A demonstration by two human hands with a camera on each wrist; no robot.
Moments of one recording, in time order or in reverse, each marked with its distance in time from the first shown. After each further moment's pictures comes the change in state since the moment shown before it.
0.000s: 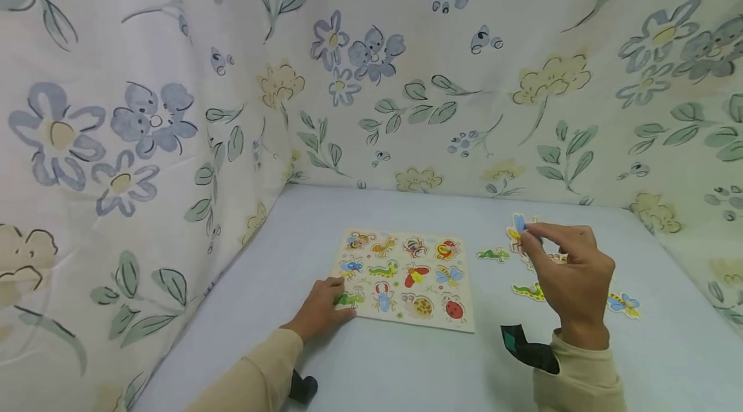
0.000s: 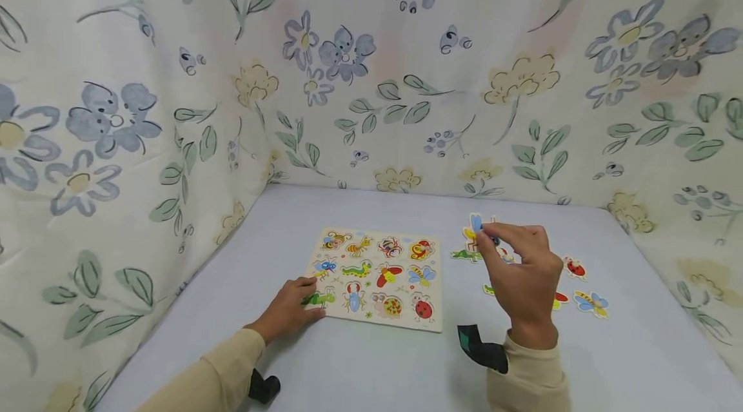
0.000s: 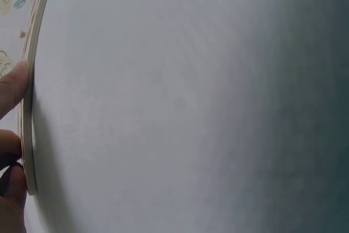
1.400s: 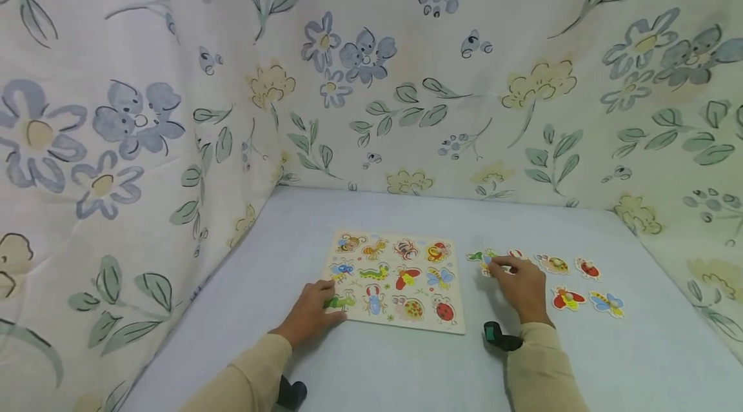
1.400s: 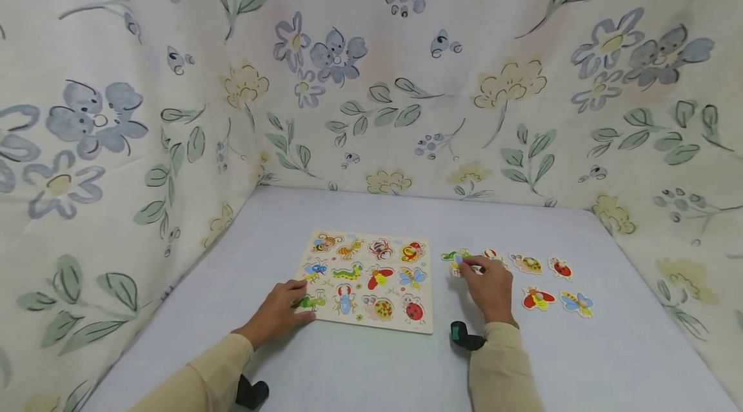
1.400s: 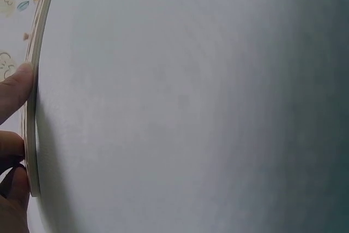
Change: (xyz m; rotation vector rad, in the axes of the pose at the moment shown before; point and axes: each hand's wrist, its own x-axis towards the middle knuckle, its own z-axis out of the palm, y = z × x) left_hand 0.000 -0.003 0.001 -0.027 0.021 -0.018; right_hand -0.070 0.134 0.032 -0.347 -0.395 0.540
